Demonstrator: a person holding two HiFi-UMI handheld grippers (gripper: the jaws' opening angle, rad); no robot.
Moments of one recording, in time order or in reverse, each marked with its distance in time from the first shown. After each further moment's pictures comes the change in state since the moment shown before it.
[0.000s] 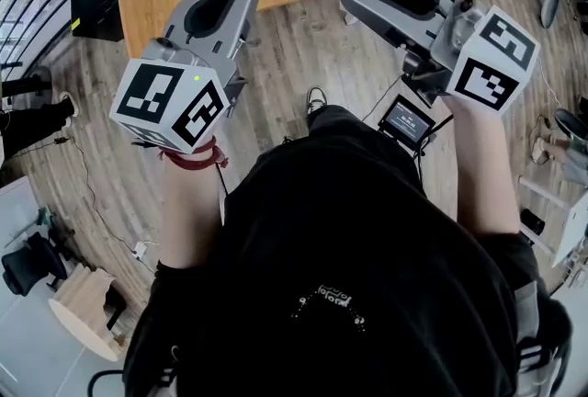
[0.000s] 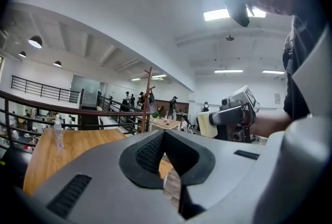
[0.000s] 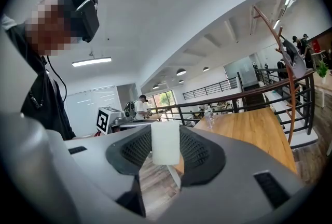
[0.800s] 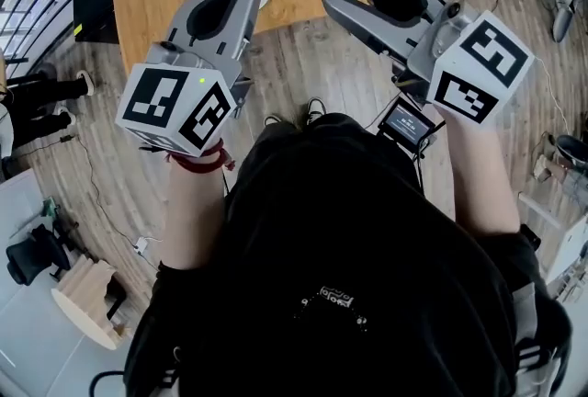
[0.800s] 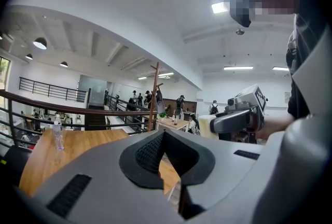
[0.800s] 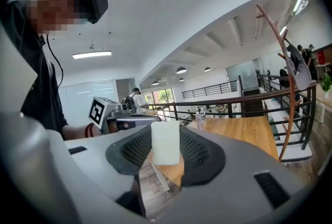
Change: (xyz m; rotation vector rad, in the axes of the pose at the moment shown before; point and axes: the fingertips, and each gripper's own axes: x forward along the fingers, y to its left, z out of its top) left arm 0.074 0.016 0.006 -0.009 0.015 0.079; right arm 0.008 -0.066 0.012 -0.092 0.023 -0.006
